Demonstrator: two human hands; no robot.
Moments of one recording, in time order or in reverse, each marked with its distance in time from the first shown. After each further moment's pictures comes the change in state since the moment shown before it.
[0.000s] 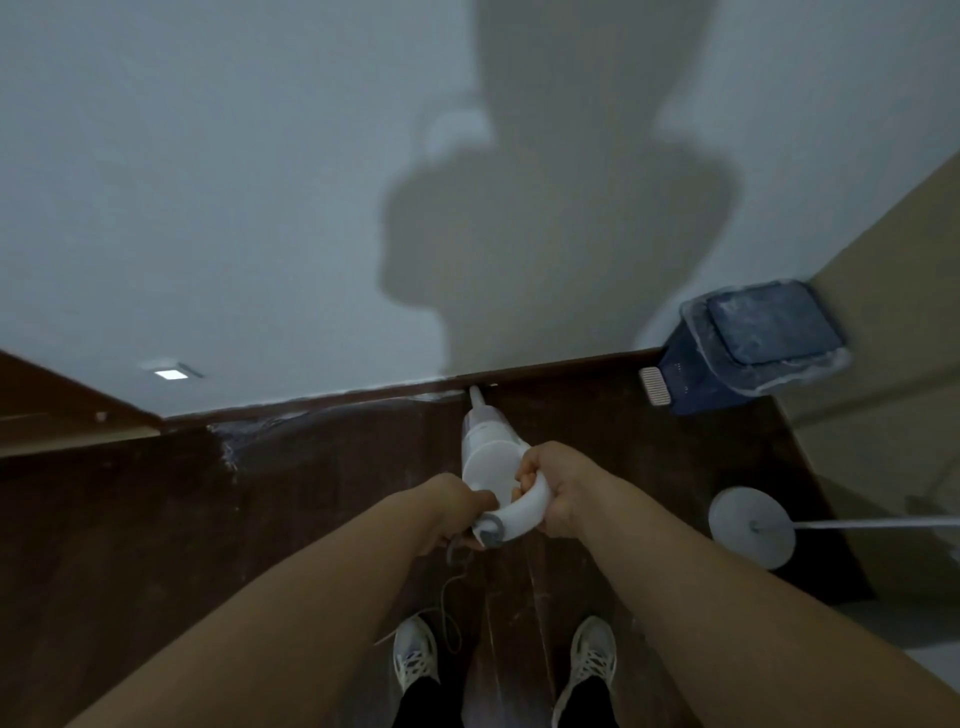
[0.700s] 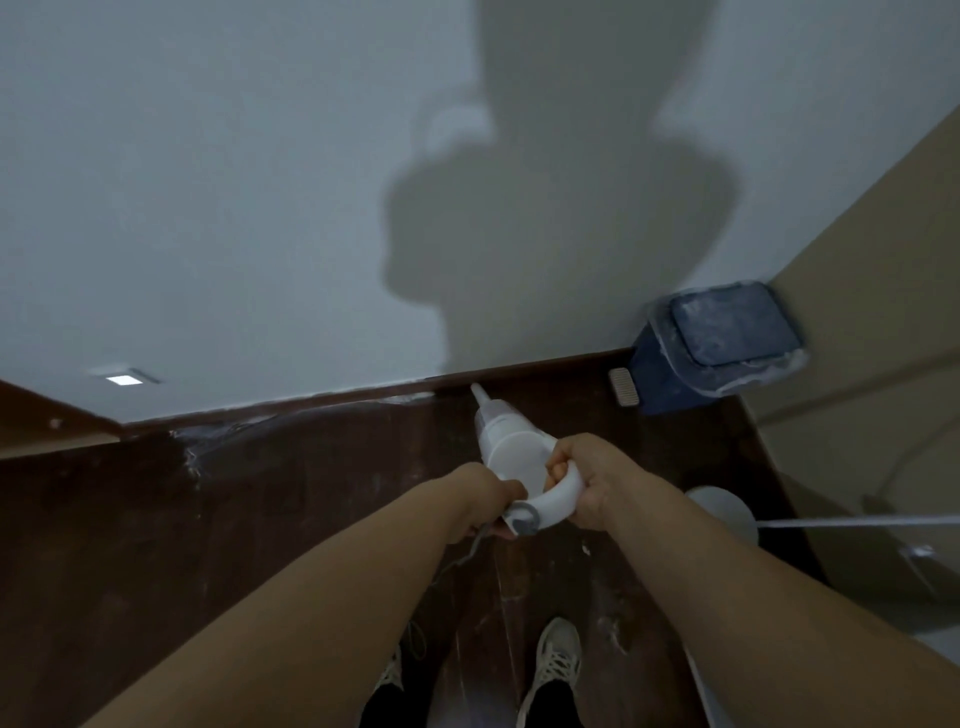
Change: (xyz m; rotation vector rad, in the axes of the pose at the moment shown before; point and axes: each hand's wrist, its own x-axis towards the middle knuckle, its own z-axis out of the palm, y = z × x) left_hand -0.007 0.080 0.063 -0.035 -0.053 0.030; right_hand 0.004 -0.034 -0.094 0.107 0.091 -0.030
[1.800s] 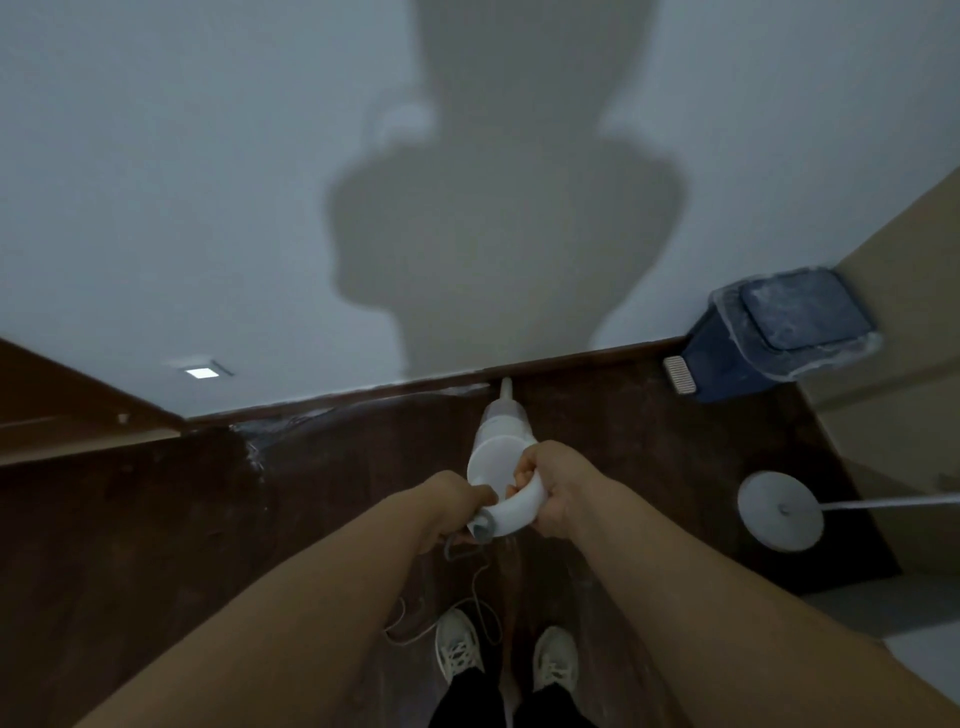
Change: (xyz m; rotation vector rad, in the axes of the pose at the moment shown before) left_hand 0.007 -0.153 -0.151 0.031 0.052 -0.033; right_hand -0.023 0.088 0.198 -0.042 -0.045 0.013
